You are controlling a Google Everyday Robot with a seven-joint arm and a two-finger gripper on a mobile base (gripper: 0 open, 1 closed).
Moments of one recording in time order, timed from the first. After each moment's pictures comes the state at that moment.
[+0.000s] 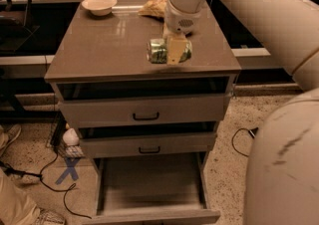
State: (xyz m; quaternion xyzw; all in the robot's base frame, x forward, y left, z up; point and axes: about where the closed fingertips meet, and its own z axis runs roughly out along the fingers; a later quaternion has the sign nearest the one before) arm 0.668 -0.033 0.877 -0.75 0.64 -0.01 0.16
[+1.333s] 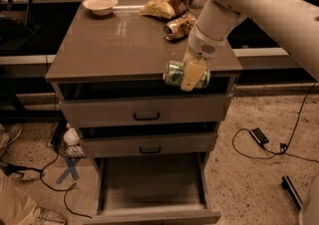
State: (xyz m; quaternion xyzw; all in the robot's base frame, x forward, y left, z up) arm 0.612 -0.087 0.833 -0.67 0.72 0.07 0.15
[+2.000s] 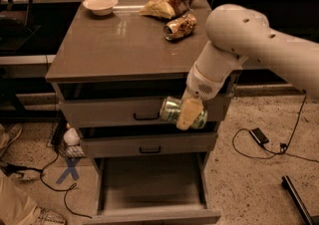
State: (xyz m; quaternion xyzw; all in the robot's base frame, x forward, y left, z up) arm 0.532 -0.077 0.766 -0.62 0.76 0.14 0.11
